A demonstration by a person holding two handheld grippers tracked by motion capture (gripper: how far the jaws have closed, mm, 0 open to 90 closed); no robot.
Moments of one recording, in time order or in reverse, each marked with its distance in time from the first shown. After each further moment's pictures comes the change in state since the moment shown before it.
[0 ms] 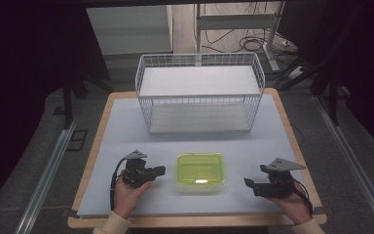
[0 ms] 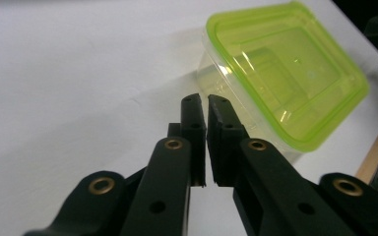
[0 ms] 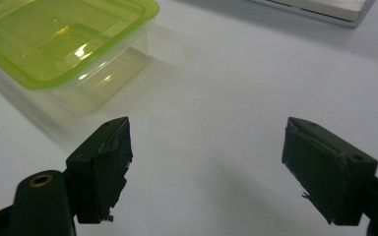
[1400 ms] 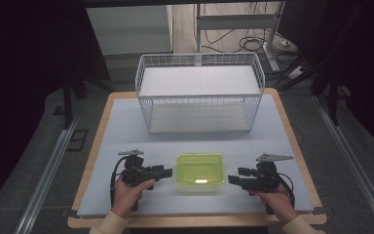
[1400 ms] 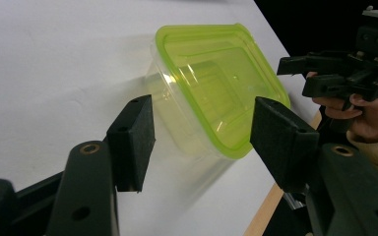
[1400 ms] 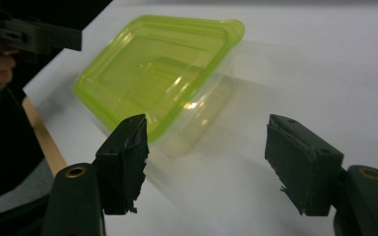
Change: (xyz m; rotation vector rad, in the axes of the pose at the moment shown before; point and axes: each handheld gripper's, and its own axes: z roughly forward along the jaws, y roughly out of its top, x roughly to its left) left arm -0.003 0.008 0.001 -0.001 -0.200 -0.134; right arm 0.012 0.016 0.029 0.005 0.305 0.243
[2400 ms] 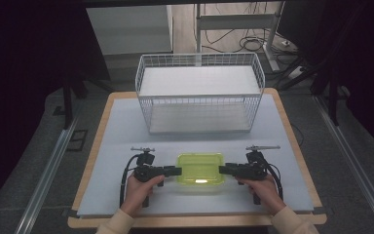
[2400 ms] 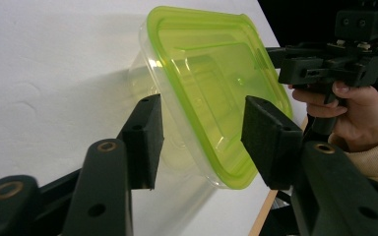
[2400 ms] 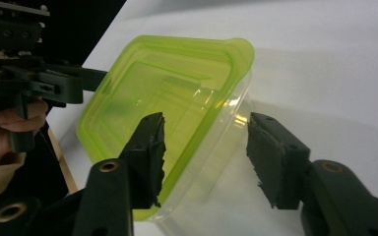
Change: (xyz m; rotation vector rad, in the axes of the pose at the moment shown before) left arm 0.010 0.006 0.037 0.071 -0.072 -0.091; right arm -0.011 0.021 0.036 0.038 0.081 0.171
